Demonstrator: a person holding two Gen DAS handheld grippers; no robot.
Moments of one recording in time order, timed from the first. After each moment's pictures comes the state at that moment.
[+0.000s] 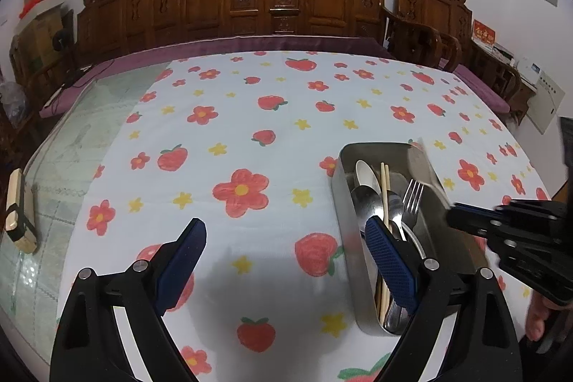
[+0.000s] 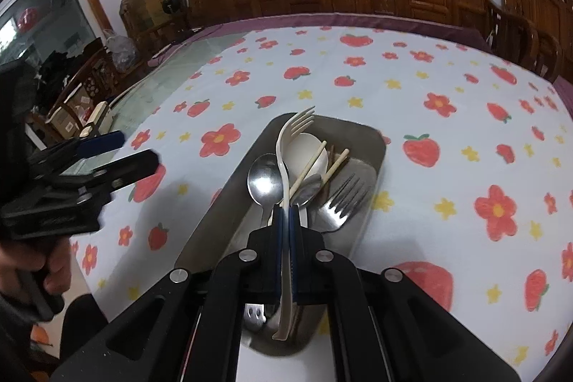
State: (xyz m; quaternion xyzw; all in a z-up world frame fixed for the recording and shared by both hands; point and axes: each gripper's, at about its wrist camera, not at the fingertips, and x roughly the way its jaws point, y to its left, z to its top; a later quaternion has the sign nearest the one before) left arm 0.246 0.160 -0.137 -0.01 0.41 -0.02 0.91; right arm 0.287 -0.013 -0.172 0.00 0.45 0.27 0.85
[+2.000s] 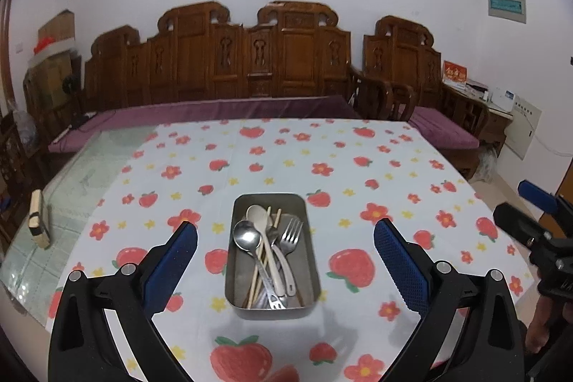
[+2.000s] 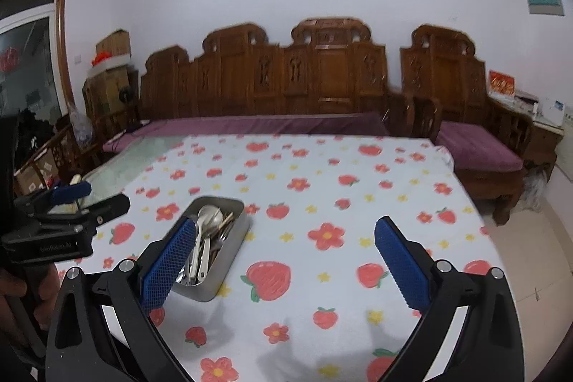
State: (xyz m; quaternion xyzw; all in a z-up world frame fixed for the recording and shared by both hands) left arm 0.133 0.019 -0.039 0.00 0.29 -0.02 0.96; right arm 0.141 -0.196 -0.043 0.02 0.25 0.13 0.96
